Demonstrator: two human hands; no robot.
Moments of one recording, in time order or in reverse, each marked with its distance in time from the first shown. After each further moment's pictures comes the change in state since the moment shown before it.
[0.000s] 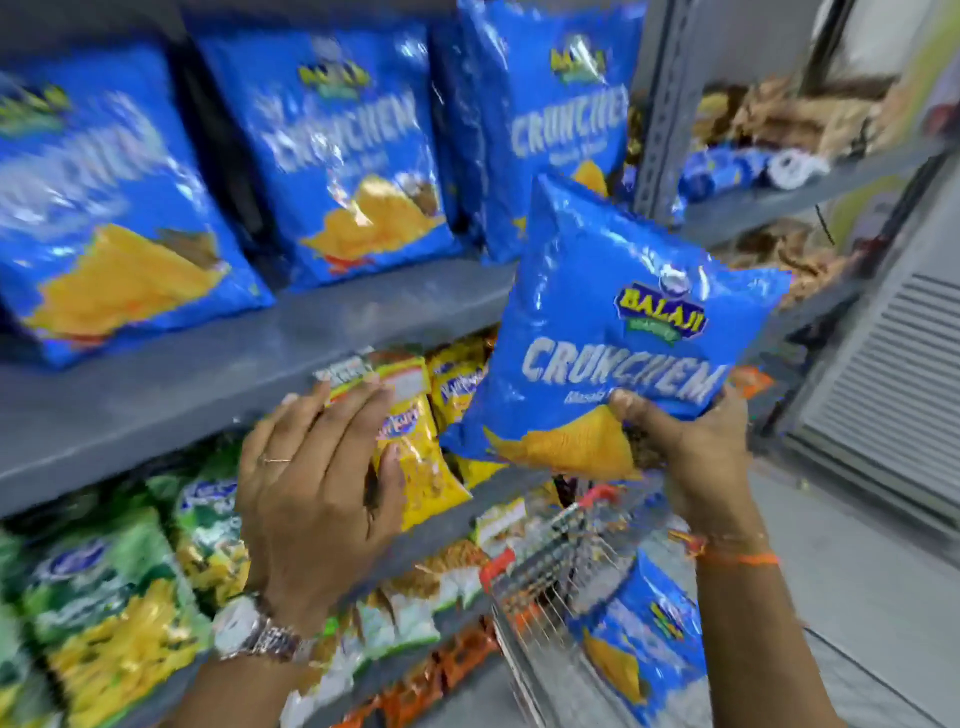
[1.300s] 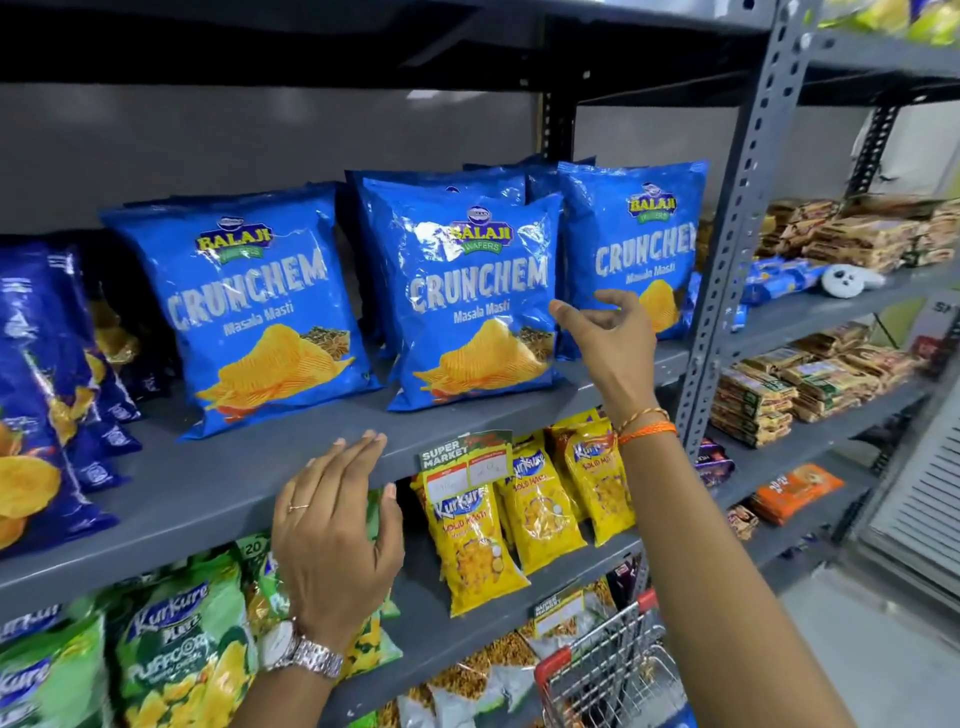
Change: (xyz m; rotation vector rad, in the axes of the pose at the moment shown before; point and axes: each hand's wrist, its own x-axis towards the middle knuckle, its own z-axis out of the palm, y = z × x) left_hand 0.000 -0.075 0.006 0.015 0.112 -0.227; right_hand 0.113 -0.043 0.175 -0.268 -0.004 -0.031
